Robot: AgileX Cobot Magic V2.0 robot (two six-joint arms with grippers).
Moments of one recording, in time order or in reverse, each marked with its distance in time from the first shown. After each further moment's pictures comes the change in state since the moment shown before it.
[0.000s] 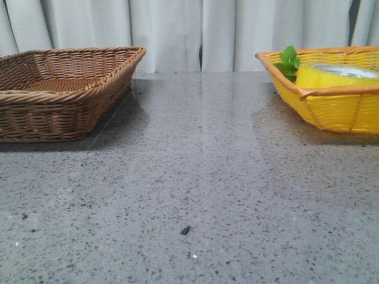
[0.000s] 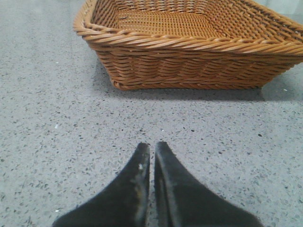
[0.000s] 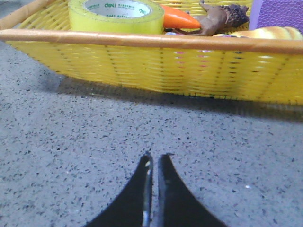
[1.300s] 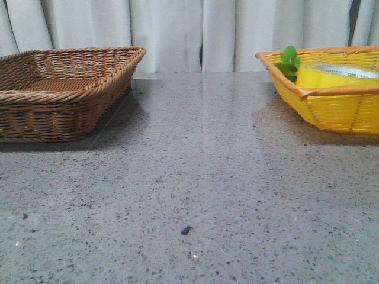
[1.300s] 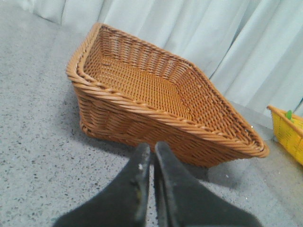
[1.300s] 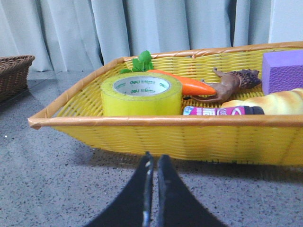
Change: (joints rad) left arm 0.000 0.000 0.000 -0.361 -0.197 0.000; right arm 0.000 0.000 0.000 0.112 -0.235 0.000
